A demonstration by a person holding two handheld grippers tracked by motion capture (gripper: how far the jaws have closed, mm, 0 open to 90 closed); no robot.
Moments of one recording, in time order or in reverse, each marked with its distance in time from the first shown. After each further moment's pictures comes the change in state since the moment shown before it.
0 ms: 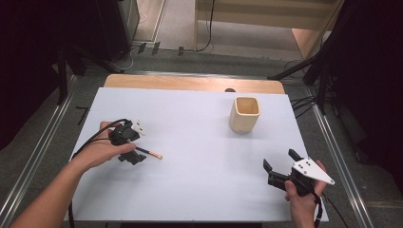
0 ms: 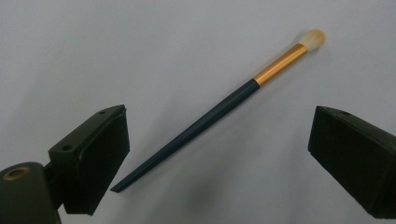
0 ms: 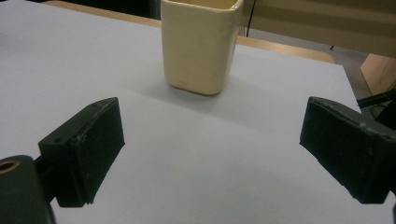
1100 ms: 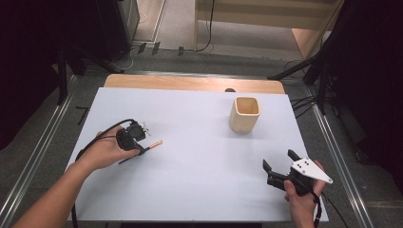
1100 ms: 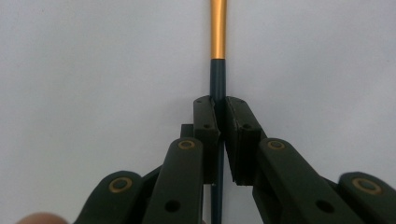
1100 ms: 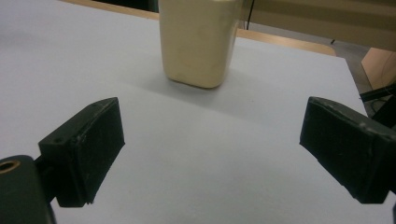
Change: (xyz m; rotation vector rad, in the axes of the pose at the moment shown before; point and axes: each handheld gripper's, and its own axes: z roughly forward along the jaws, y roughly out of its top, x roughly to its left) left arm 0.002 0.012 0.010 0.125 -0.060 -0.059; right arm 0.000 -0.003 0.003 0.024 -0.002 0.003
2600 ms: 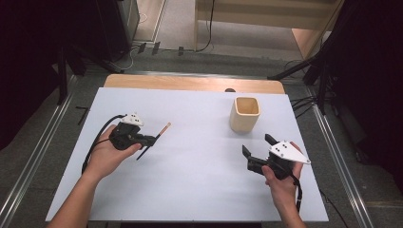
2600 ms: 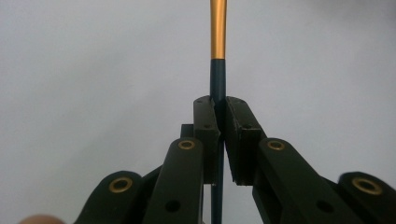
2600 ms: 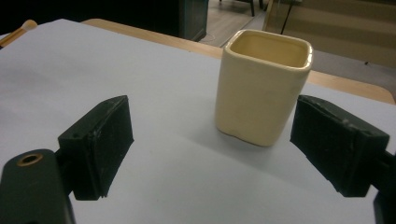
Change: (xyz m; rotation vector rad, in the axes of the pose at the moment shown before) left arm -0.020 -0.010 -0.040 -0.503 -0.091 -0.126; right arm 0.042 0.049 0.032 -0.044 0.105 -0.036
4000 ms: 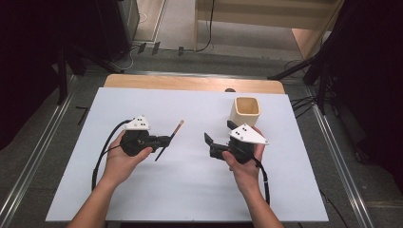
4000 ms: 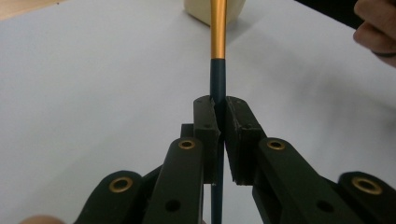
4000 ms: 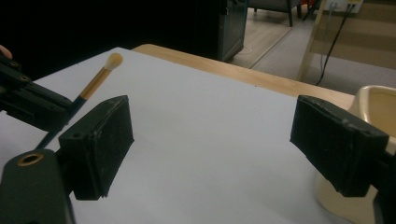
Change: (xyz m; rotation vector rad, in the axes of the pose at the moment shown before) left arm -0.030 0.005 0.011 -0.230 -0.091 -0.012; right arm 0.071 0.045 0.057 -0.043 0.144 0.018
